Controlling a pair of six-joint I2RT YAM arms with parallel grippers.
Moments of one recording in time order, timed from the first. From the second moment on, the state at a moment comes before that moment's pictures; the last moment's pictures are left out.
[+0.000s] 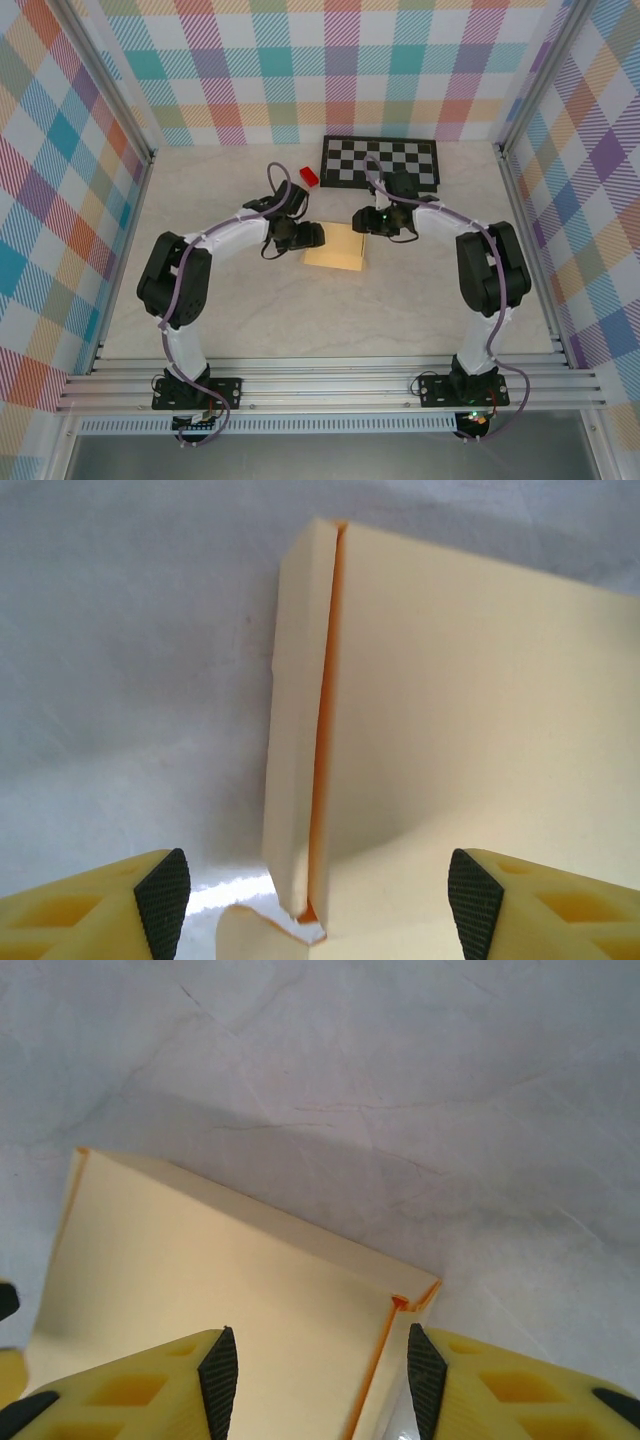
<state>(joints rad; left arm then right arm) -0.52 1.86 1.32 -0.57 0.16 -0.59 0.36 1.89 1.26 -0.37 -0.36 0.37</state>
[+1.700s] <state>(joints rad) -0.65 1.78 1.17 -0.50 0.15 -0.74 0.38 1.89 1.19 -0.29 -0.36 0.53</state>
